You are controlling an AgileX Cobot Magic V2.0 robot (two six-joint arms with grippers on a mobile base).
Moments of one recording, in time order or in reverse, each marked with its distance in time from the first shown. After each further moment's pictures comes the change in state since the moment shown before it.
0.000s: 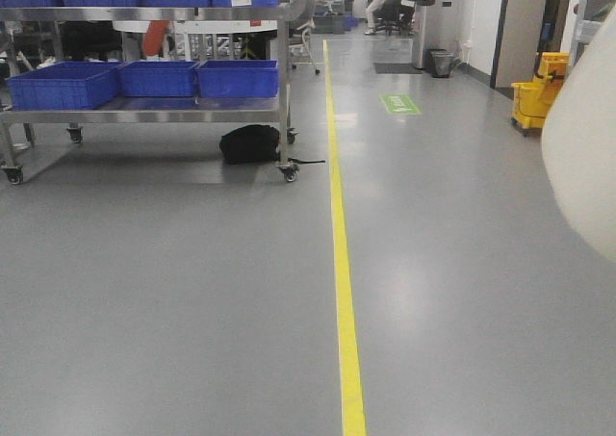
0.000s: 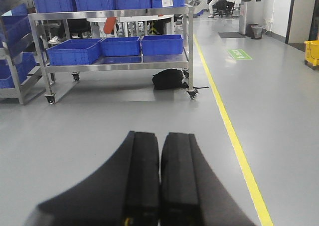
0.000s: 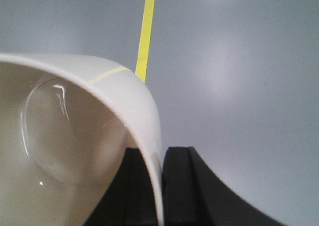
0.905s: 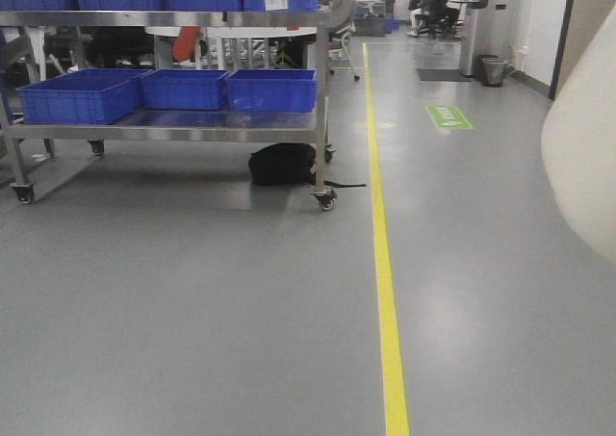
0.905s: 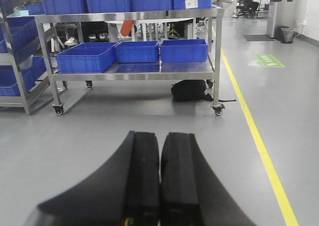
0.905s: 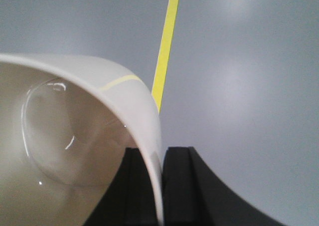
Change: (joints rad) left arm 0.000 0.000 0.000 0.000 0.000 0.000; right arm 0.000 0.000 0.000 0.000 0.000 0.000
